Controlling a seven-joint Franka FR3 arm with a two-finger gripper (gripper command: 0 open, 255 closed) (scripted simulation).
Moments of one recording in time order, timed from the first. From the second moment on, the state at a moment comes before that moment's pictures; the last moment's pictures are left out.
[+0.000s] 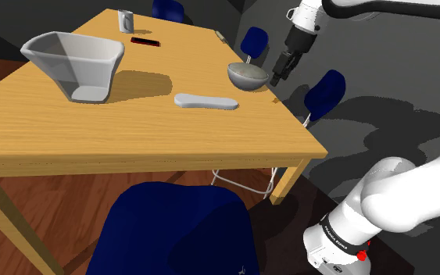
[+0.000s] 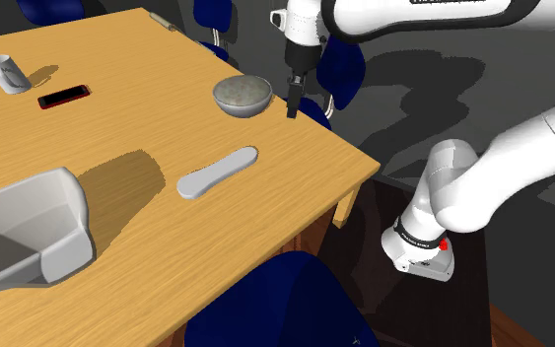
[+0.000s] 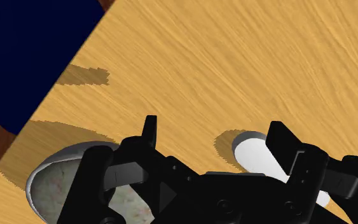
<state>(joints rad) 0.12 -0.53 -0.05 -2.20 -0.04 1.78 -0.20</state>
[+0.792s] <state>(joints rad) 0.27 -0.14 0.01 -1.92 -0.02 1.82 -0.53</state>
